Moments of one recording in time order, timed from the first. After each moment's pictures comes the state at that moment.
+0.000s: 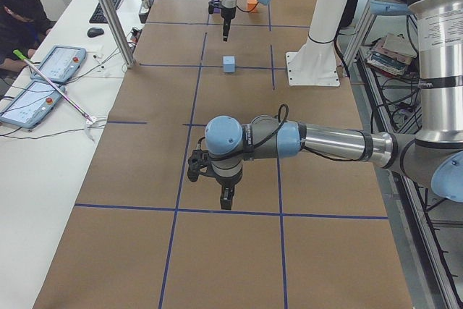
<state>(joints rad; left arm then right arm) -1.61 -1.39 -1.89 -1.36 -2.38 0.17 0.55 -0.78 1.60 -1.60 1.86 1.25</state>
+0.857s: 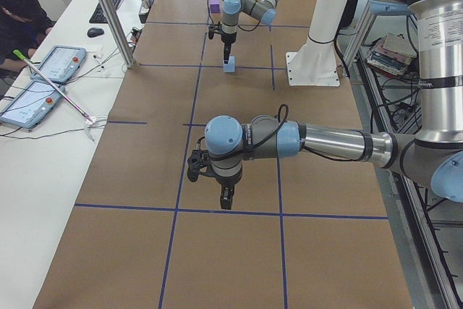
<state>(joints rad) -1.61 -1.39 -1.89 -1.36 -2.39 0.16 0.47 -0.68 1.43 -1.60 1.79 1.26</state>
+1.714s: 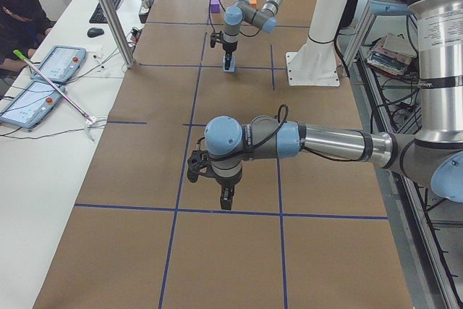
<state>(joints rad) -1.61 -1.39 -1.89 -1.36 -2.39 0.16 0.45 -0.67 1.35 -1.53 1.75 1.27</state>
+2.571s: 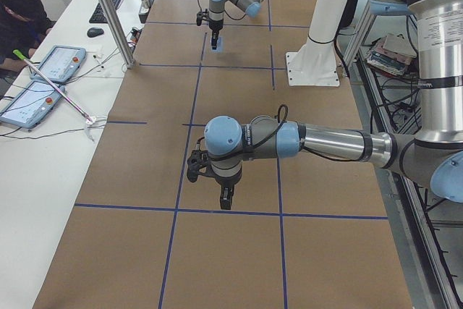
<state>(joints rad) -1.61 -1.39 -1.89 -1.36 -2.39 0.16 0.66 -0.89 1.54 -1.54 1.90 1.09</state>
